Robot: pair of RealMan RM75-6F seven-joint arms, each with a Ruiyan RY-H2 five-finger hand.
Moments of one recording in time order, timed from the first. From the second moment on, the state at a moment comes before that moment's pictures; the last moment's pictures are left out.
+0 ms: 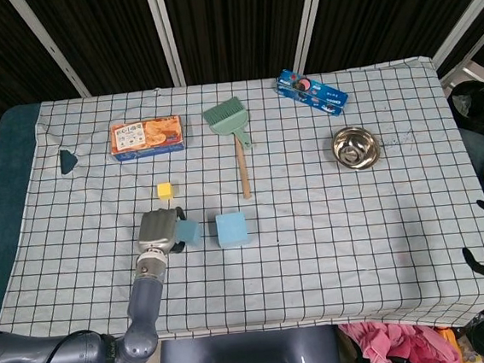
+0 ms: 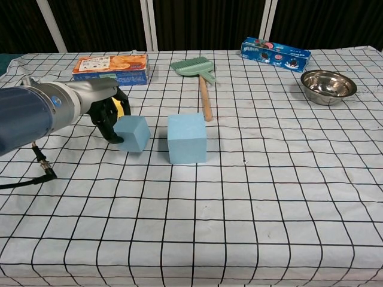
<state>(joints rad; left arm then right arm) -0.87 -1.72 -0.35 -1.70 0.38 1.29 0.96 0.03 -1.10 0.15 -1.69 -1.29 1.48 -0.08</state>
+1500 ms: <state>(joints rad) -0.95 -1.93 -0.45 -1.52 0.29 1.41 0.95 0.03 -1.09 0.15 -1.68 -1.29 1.48 -0.05</state>
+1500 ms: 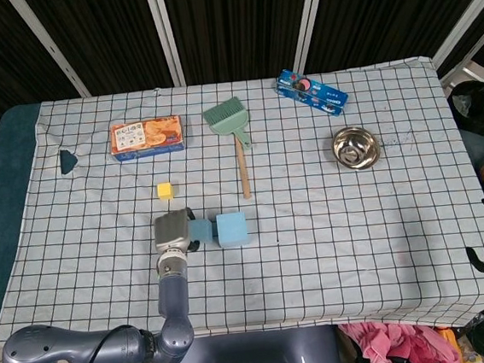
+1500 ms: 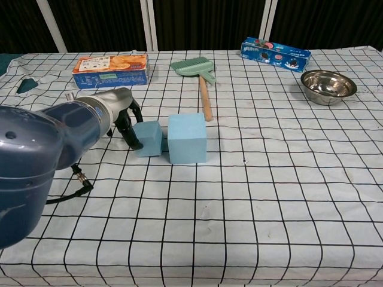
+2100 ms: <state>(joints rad) -0.95 -1.94 -0.45 -1.54 0.29 1.41 0.97 0.03 -1.10 0.15 -1.68 -1.28 1.48 -0.05</state>
